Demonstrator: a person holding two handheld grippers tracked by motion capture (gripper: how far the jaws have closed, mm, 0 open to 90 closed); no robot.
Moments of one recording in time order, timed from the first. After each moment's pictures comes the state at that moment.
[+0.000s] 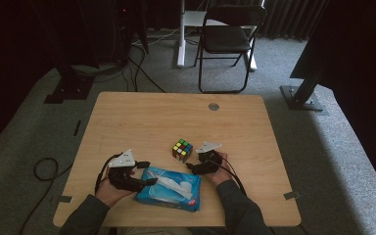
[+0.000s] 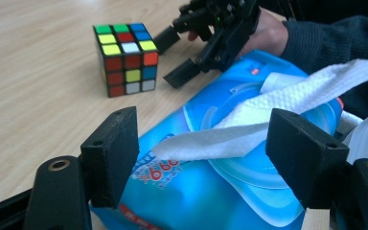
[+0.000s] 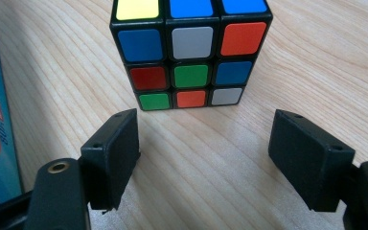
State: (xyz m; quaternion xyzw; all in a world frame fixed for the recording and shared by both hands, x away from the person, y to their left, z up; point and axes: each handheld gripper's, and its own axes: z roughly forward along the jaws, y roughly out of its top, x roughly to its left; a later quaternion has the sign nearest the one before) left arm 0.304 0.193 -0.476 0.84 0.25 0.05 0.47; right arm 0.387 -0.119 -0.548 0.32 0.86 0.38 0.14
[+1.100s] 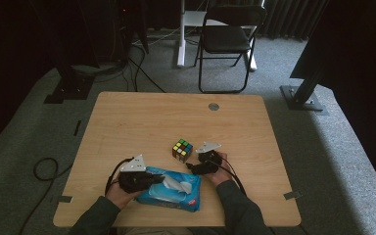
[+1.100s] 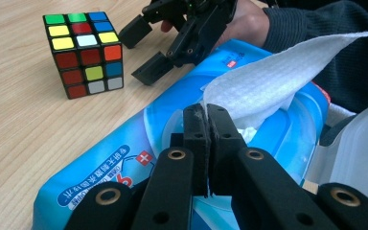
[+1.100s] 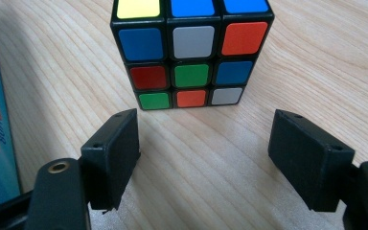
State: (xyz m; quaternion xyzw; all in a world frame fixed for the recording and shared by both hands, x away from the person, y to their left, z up) left arm 0.299 0.171 -0.484 0.85 0.23 0.03 0.48; right arm 0.386 -0.118 -0.548 0.32 0.86 0.38 0.14
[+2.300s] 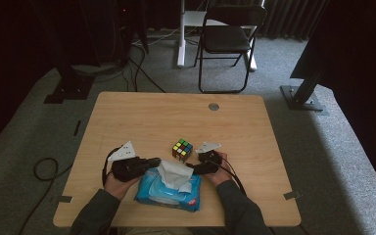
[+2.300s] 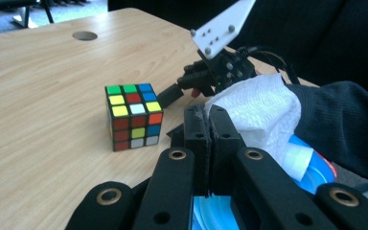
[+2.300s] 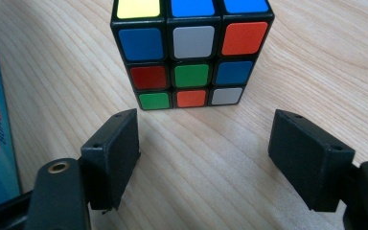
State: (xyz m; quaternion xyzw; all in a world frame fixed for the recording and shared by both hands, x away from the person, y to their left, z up) left arm 0.313 0.185 -0.451 0.80 0.26 0.08 0.54; right arm 0.386 -0.118 -0.548 0.32 0.86 0.38 0.14
